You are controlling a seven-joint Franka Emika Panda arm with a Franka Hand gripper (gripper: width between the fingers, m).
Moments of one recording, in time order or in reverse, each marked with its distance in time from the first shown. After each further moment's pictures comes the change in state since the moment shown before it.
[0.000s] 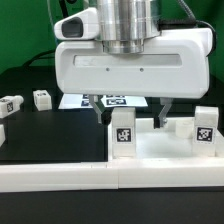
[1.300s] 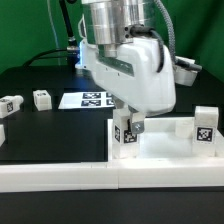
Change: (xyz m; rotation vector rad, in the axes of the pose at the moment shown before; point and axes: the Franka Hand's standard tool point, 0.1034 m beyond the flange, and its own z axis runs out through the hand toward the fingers) arm -0.002 -0.001 0.004 0.047 -0.024 1.056
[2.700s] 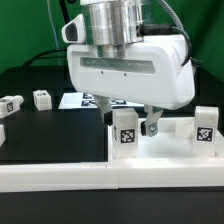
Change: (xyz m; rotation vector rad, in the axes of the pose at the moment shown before) arm 0.005 0.001 0.000 -0.019 0.041 -0.719
